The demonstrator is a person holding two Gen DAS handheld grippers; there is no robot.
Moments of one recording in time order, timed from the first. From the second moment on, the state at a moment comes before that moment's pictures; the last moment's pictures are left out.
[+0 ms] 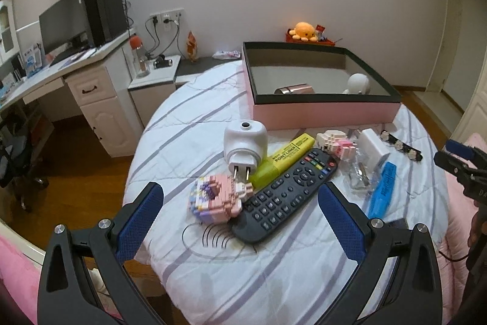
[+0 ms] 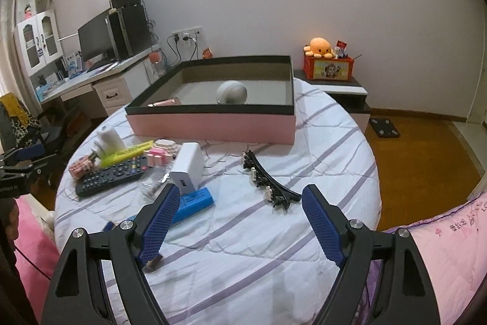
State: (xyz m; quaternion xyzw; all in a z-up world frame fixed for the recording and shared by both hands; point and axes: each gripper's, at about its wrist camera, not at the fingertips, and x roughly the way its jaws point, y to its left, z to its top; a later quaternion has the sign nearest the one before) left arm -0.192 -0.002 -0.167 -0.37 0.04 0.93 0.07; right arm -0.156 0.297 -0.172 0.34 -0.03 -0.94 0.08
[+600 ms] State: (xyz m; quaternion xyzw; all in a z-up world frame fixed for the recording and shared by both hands) left arm -0.283 0.010 -0.212 -0.43 0.04 0.90 0.06; right arm -0.208 0.314 -0.218 0.40 -0.04 -0.91 0.07
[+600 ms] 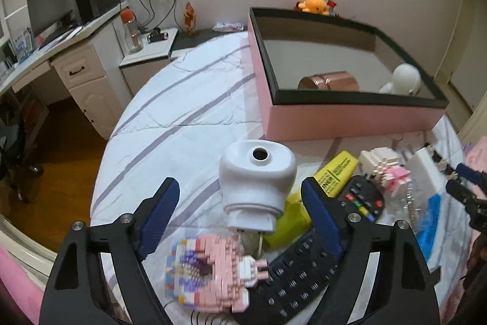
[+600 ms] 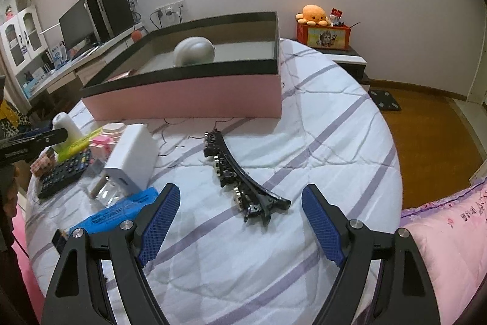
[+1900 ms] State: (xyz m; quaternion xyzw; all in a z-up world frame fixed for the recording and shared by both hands) left arm -0.240 0.001 -0.179 -0.39 0.03 0.92 0.11; right arm -0.207 0.306 -0.206 0.39 -0.02 -0.91 0.16
